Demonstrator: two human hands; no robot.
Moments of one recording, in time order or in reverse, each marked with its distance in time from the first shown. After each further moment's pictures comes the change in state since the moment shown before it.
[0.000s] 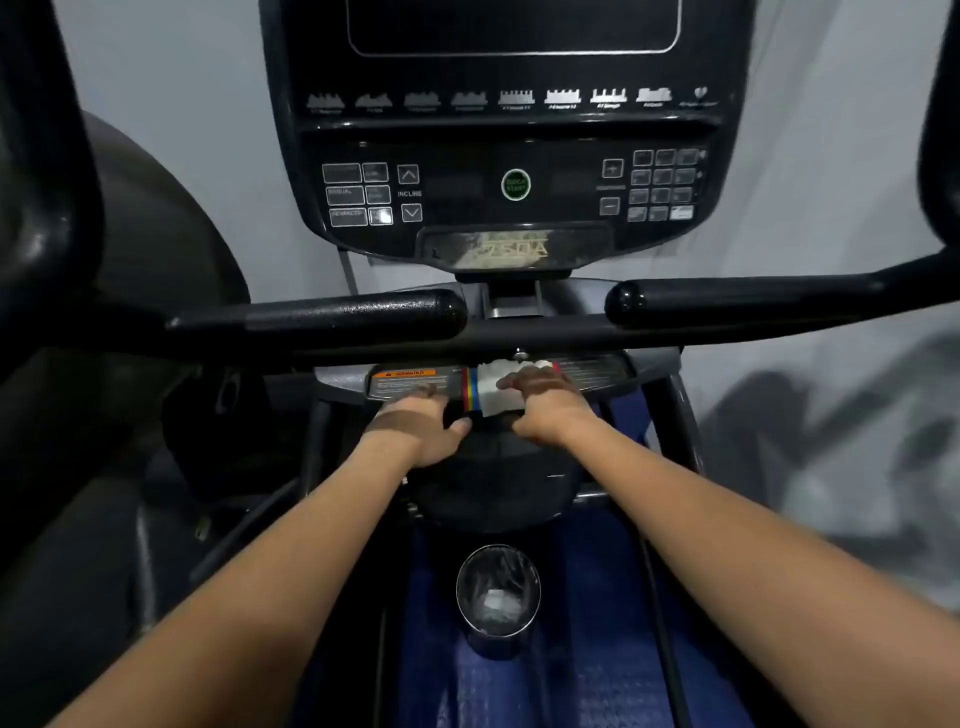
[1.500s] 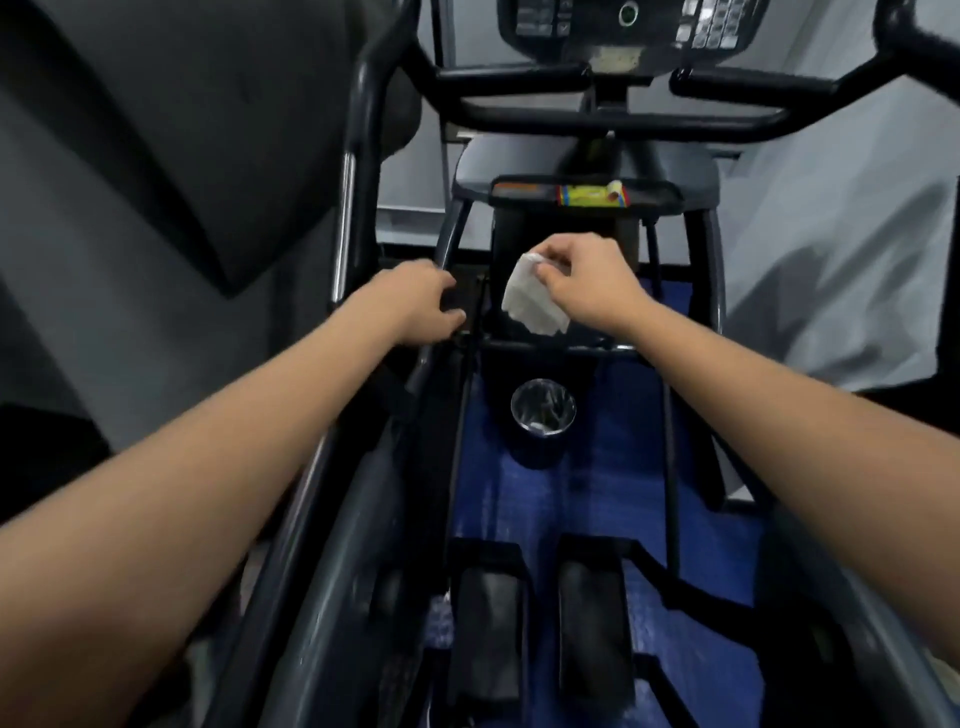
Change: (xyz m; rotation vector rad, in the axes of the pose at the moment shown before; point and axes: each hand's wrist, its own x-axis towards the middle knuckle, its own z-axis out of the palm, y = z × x) left_hand -0.436 -0.062 0.045 0.088 0.208 0.008; right_hand -0.391 -0.166 0.015 0.388 0.327 -0.248
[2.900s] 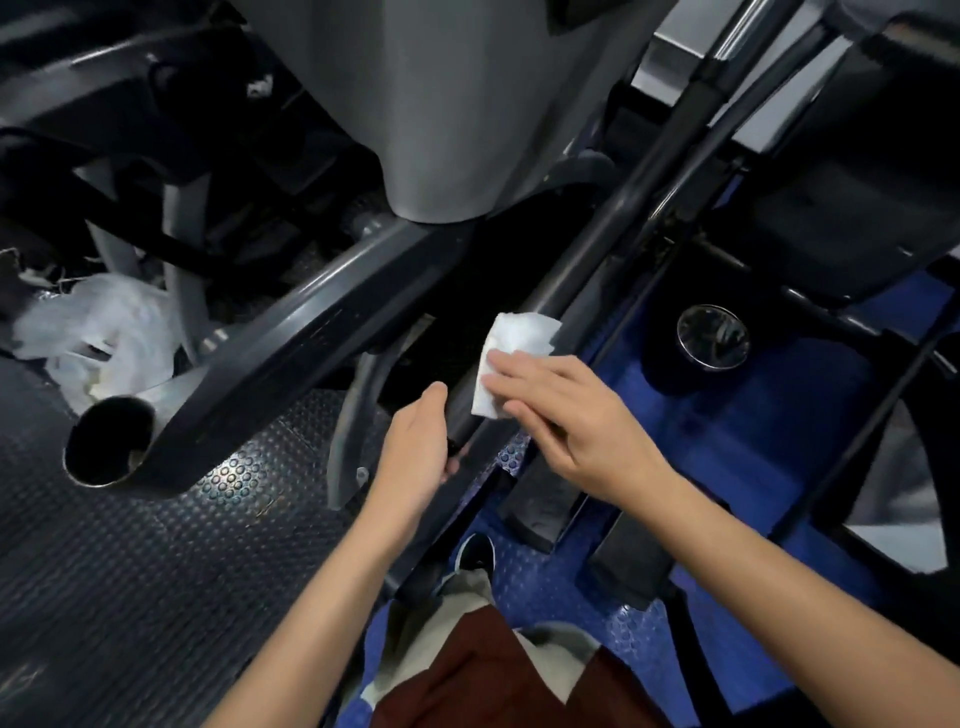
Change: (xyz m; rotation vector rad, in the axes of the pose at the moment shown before) left_hand -0.381 -0.020 0.179 -1.470 0.292 -1.114; right_hand -0.269 -0.131 0.193 0.290 -0.388 -0.876
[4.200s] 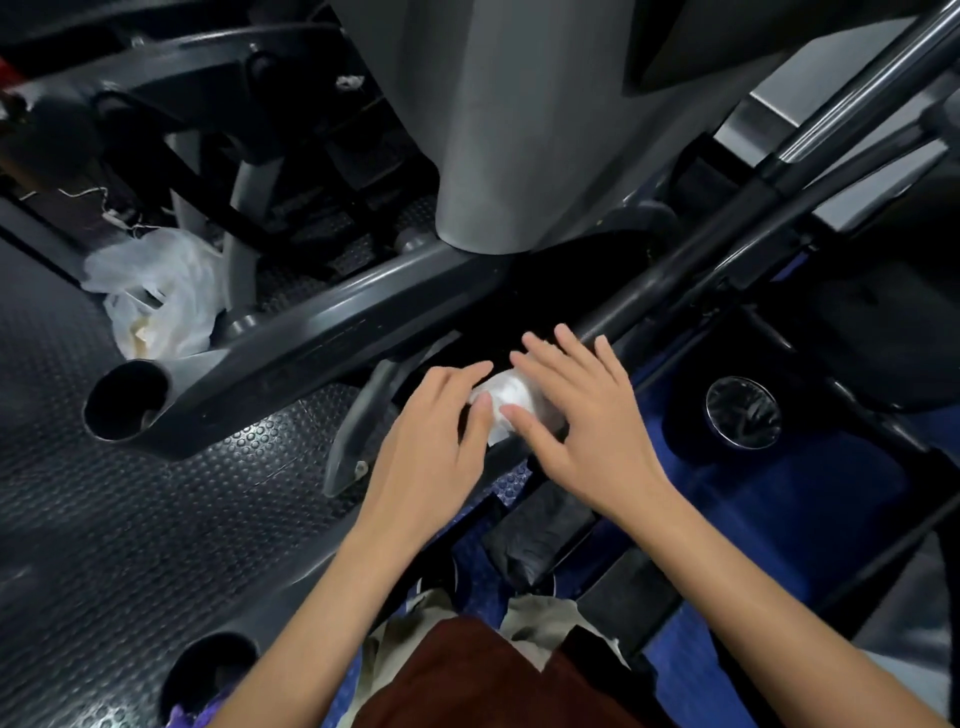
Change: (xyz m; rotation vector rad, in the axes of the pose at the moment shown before) left_hand 0.008 0.026 0.023 0.559 0.220 0.581; right_hand 0.043 0.047 -0.020 -0.137 -0.139 0.139
